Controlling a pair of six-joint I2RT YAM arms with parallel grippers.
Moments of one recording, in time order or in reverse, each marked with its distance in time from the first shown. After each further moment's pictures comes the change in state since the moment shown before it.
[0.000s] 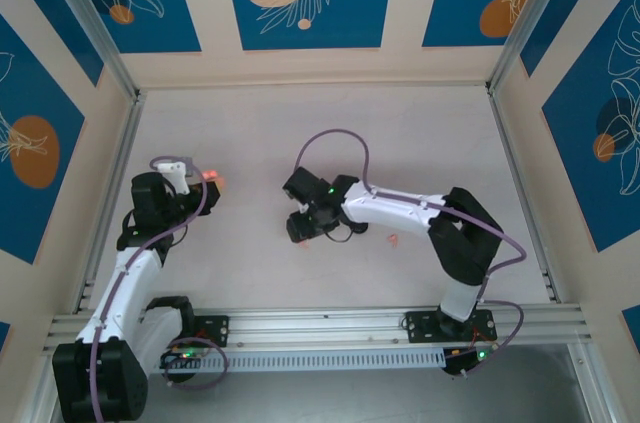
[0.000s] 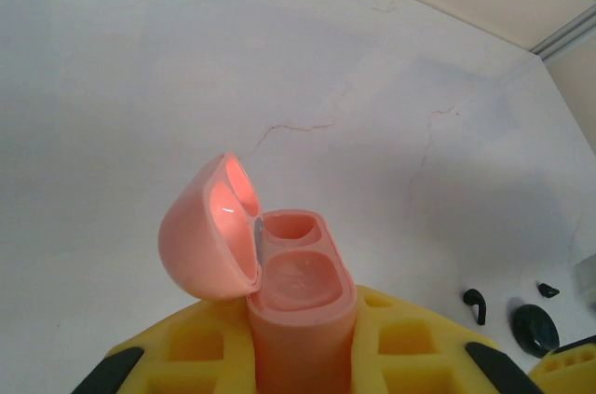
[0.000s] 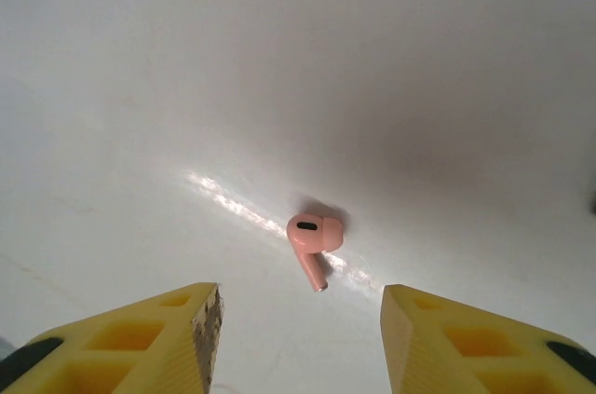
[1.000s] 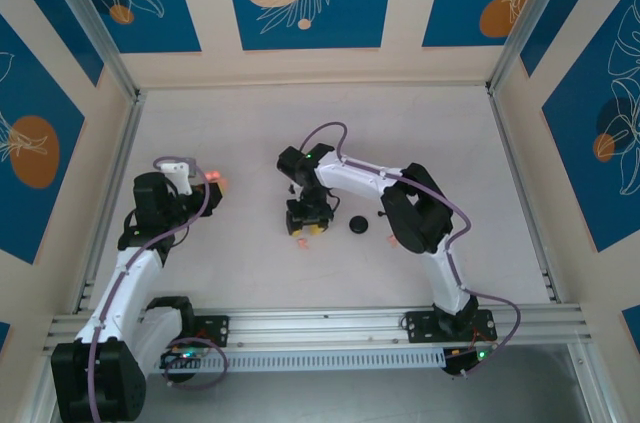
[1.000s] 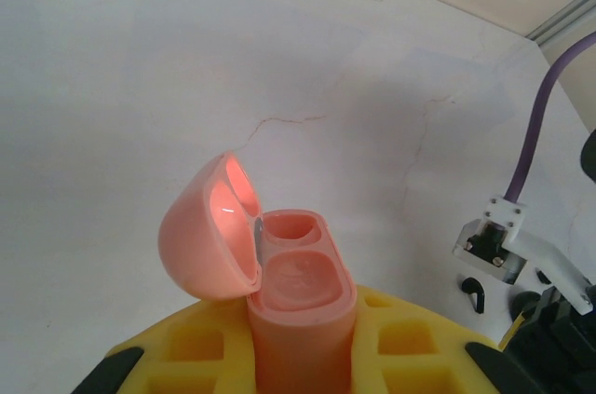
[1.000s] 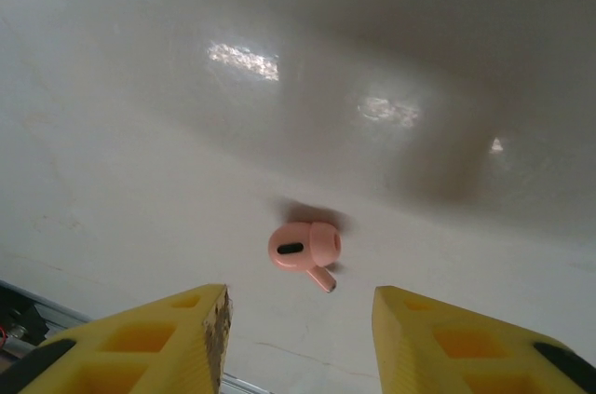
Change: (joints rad) left arm -0.019 0.000 0.001 -0.008 -0.001 0.023; right arm -0.100 0.376 0.387 -0.399 -0.272 0.042
